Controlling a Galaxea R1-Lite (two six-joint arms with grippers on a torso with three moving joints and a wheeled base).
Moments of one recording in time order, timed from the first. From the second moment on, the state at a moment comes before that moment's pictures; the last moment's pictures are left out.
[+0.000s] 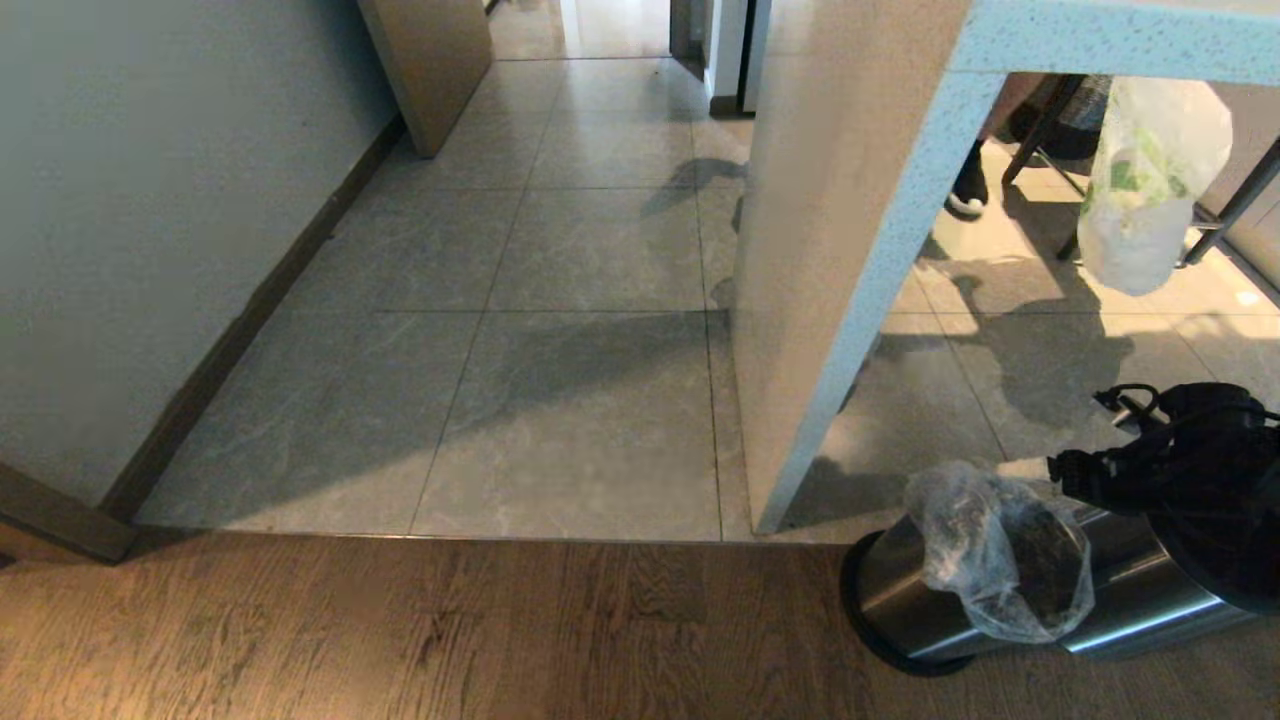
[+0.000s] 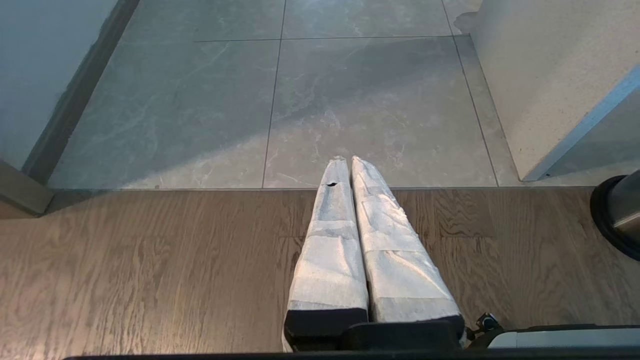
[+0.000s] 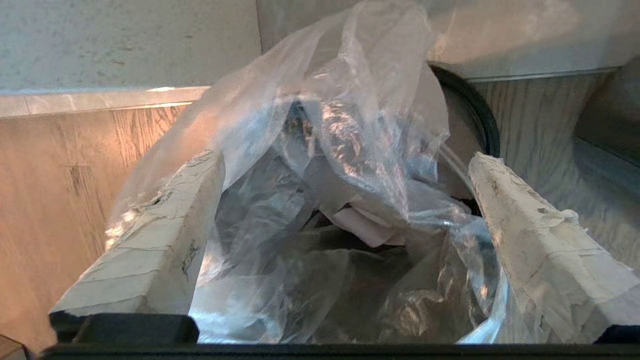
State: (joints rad) left arm 0.00 0.00 0.00 0.00 0.00 0.00; right arm -0.45 2.31 -1.20 -0.28 0.60 -0.09
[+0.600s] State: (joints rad) left arm 0.00 0.00 0.00 0.00 0.00 0.00; right arm -0.45 2.34 -1.19 -0.26 0.58 -0.09
